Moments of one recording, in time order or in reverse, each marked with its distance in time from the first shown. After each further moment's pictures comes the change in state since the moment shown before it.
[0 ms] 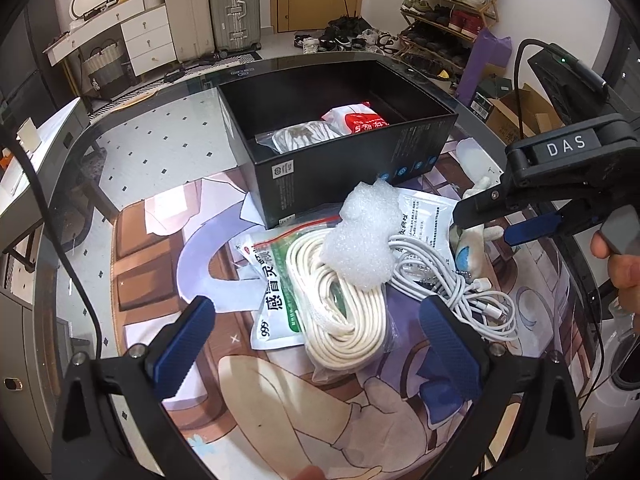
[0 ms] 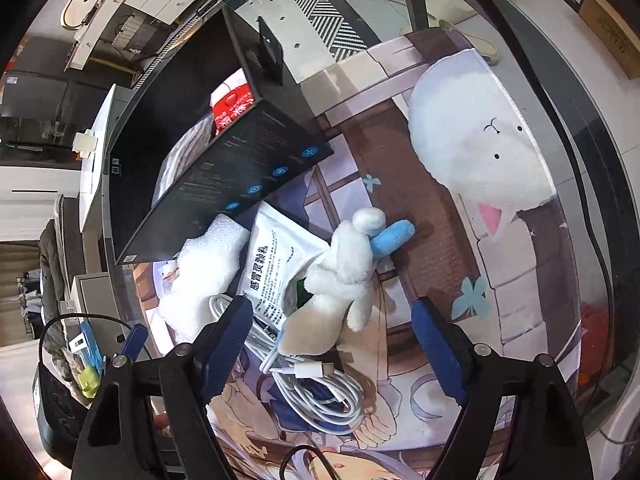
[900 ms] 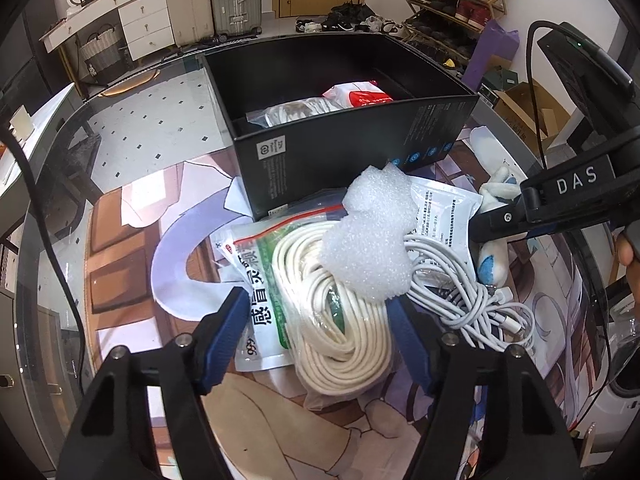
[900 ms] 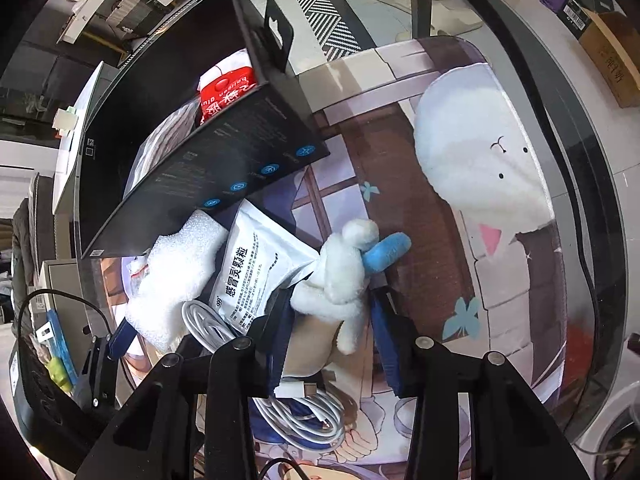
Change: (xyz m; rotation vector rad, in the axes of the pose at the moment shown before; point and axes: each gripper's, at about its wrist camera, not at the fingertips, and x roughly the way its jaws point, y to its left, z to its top) left arm 0.032 -0.001 0.004 -0.025 0.056 -0.005; right arm 0.013 0.020 0.011 -0.077 -0.001 -0.120
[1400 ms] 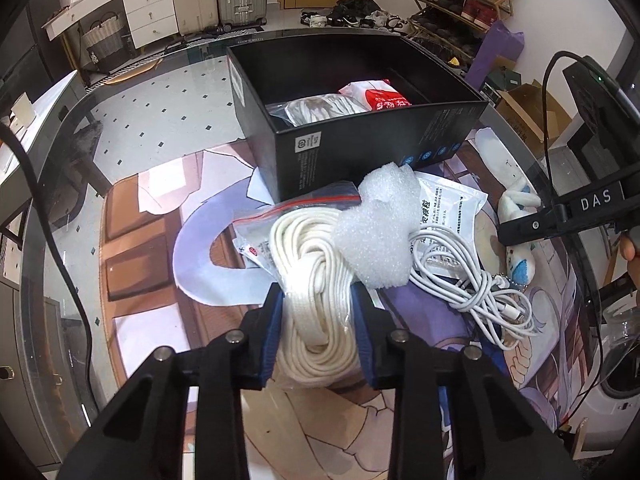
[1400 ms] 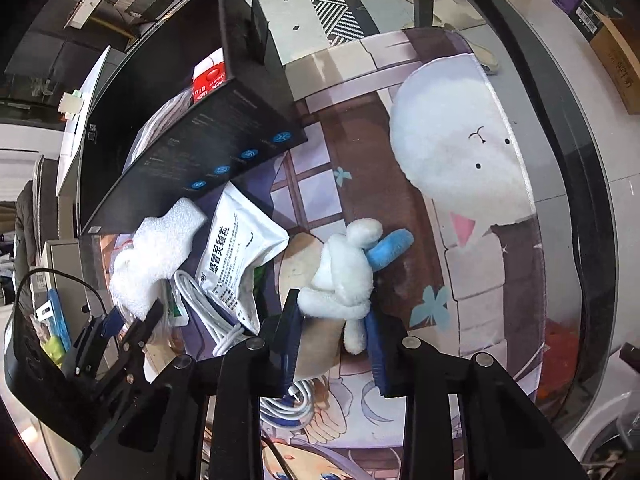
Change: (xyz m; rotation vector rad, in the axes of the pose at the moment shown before) left arm -0.014 0.018 -0.003 -0.027 0.025 -0.018; right arm -0.006 -0.025 -0.005 -0.062 0.048 0.013
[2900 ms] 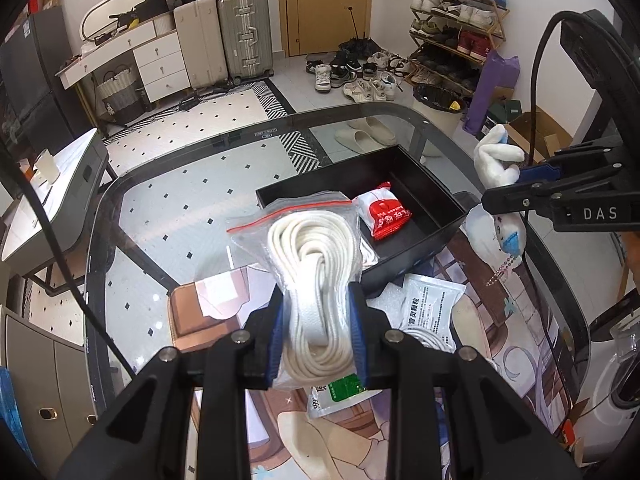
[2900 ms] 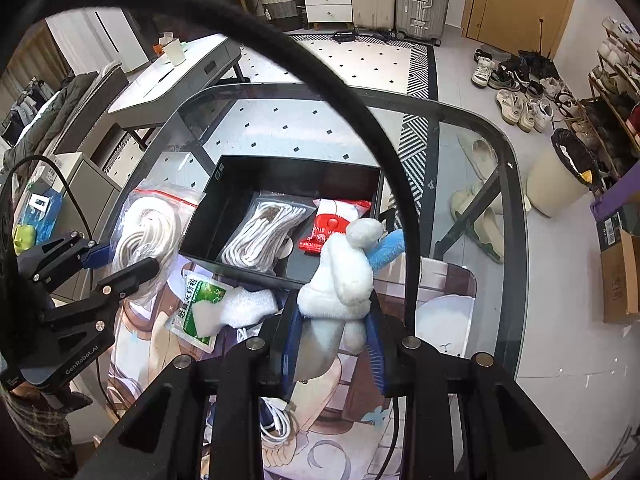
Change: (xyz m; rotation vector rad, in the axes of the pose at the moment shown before) left arm -0.071 -0.007 0.066 0.065 -0.153 0.081; right arm -0.112 0.090 0.018 -0.527 -0.336 -0.081
